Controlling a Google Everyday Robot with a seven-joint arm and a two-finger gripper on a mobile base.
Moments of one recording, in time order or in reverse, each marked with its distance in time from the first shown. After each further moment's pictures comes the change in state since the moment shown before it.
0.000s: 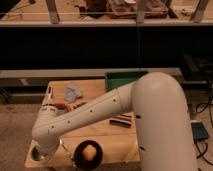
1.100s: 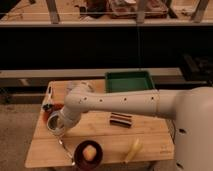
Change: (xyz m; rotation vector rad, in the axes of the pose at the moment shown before) arm 0.104 0.028 -0.088 0.212 -0.028 0.333
